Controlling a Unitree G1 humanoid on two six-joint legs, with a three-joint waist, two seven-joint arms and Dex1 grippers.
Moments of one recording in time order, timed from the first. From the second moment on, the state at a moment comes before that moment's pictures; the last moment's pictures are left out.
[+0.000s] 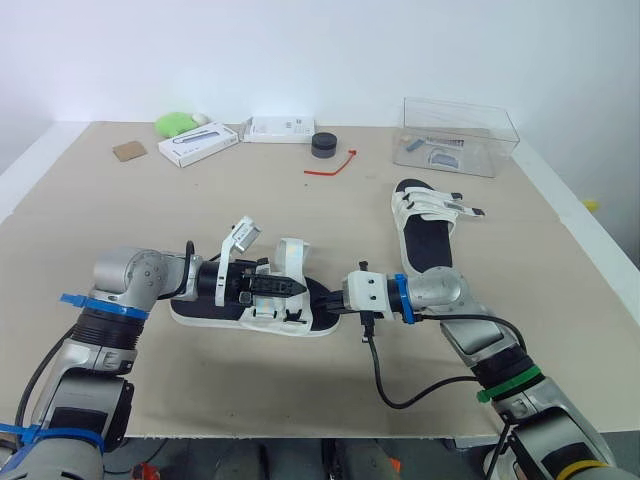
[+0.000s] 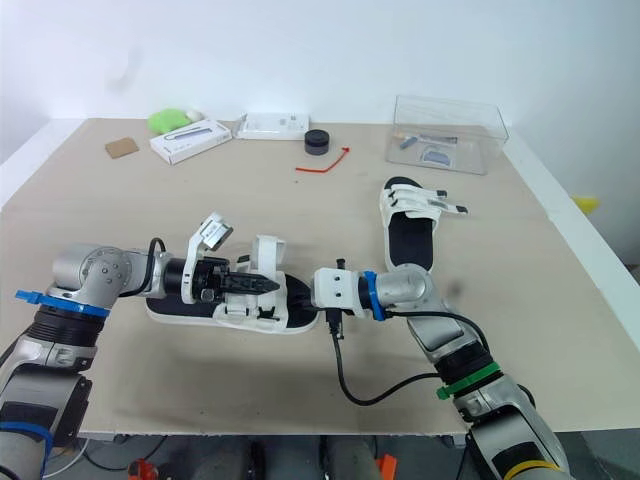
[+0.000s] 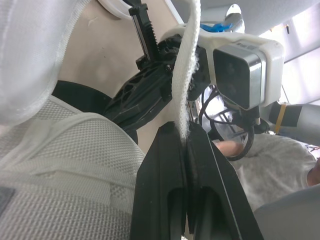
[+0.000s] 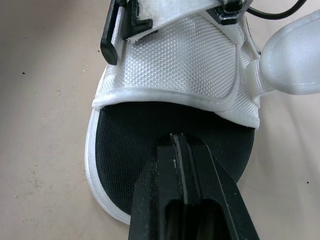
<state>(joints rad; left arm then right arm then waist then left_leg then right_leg) -0.72 0.57 -0.11 0.18 -0.84 1.27 -1.07 -0.55 -0.52 0.39 0.12 0.01 -0.06 1.11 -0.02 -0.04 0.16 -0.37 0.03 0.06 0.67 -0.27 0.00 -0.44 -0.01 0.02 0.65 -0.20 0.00</state>
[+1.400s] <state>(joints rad) -0.74 0.52 -0.17 0.24 -0.64 1.05 -1.26 -0.54 -0.55 0.39 0.10 0.01 -0.06 1.11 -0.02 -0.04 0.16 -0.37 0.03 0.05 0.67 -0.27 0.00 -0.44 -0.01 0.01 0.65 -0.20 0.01</state>
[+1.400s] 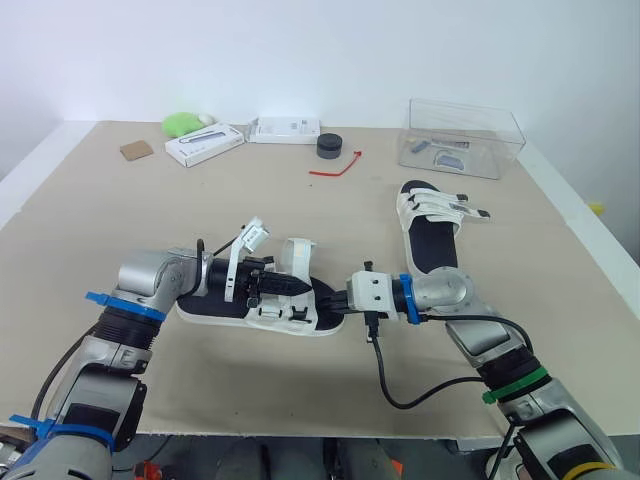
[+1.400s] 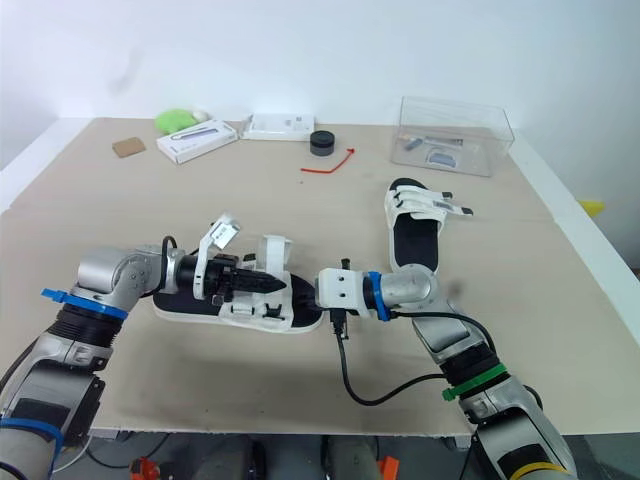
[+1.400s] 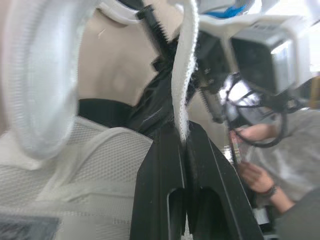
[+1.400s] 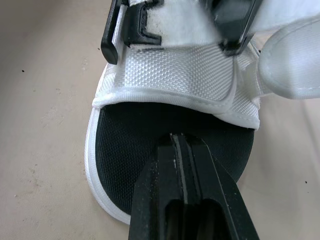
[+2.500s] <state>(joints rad) -0.75 0.57 -0.21 0.20 -0.67 1.10 -1.34 -0.55 -0.55 0.39 0.10 0.01 -0.06 1.11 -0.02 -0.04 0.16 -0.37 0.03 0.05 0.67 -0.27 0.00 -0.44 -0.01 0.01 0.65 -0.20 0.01</state>
